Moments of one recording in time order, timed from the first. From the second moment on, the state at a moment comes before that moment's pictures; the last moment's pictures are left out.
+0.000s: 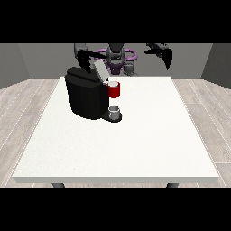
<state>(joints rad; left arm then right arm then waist) -0.26 0.07 0.22 -1.38 0.02 -0.25 -0.03 -0.52 -0.15 -0.07 -1.17 -0.02 0.06 -0.03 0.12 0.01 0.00</state>
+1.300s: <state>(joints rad) -0.26 0.12 0.20 -1.33 0.03 -0.20 -0.11 -0.73 -0.12 -0.04 -1.04 0.07 0.05 -0.04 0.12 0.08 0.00</state>
